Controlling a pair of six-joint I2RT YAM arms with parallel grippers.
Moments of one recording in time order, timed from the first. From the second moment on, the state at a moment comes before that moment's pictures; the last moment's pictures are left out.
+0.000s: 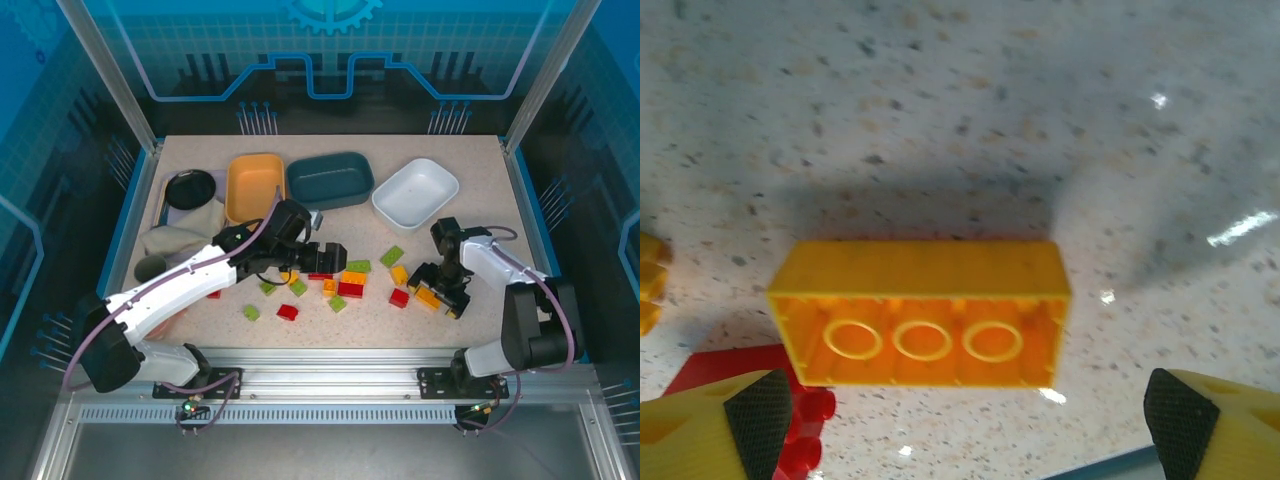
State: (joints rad) left arm -0.76 1.35 1.13 -0.65 0.19 -0.71; right arm 0.13 1.44 0.81 -1.02 -0.13 0.81
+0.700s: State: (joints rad) left arm -0.76 1.38 1.12 -0.57 0.23 -0.75; right arm 0.10 1.51 0.77 -0.92 -0.15 0.74
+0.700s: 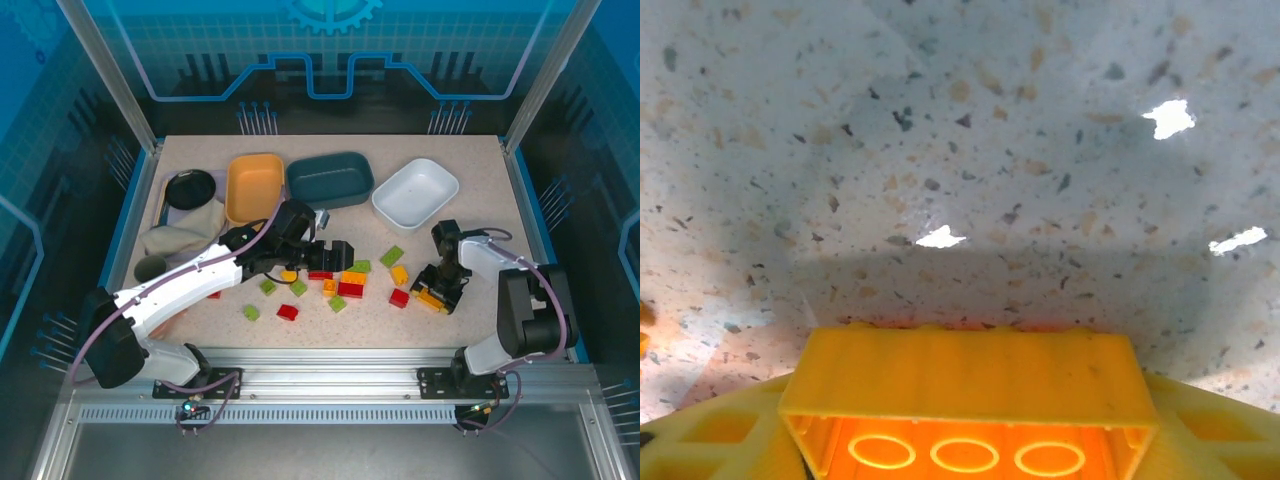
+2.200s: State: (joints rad) left arm -0.45 1.44 1.39 -0.84 0.20 -0.96; right arm 0.21 2.00 1.94 -1.08 -0.03 0.43
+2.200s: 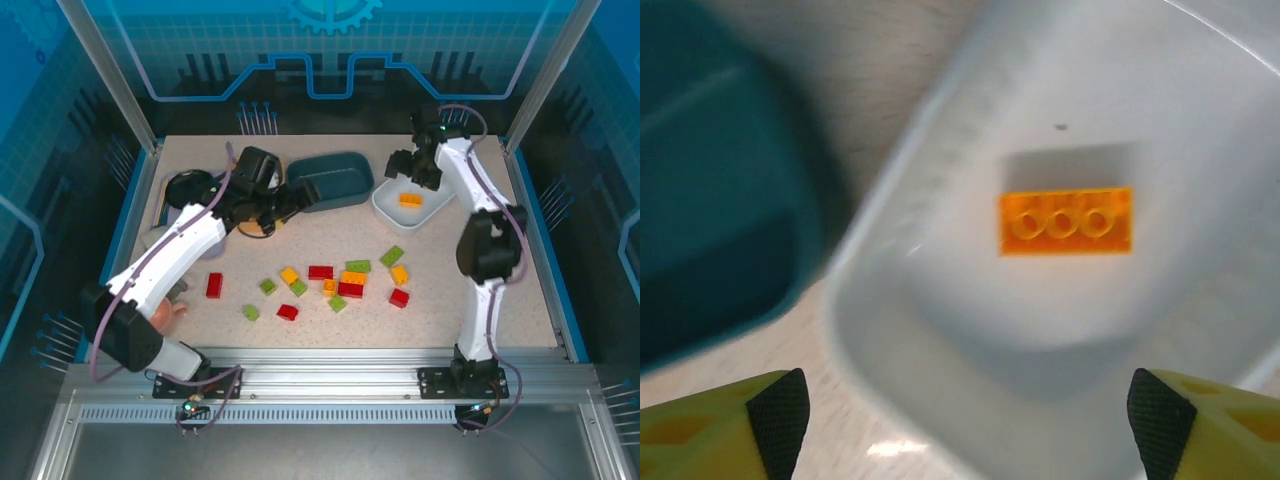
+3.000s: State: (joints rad) left arm -0.40 1.32 0.76 -0.97 0.13 -1.22; right arm 0.86 1.13 0.69 -0.21 -0.30 0.26
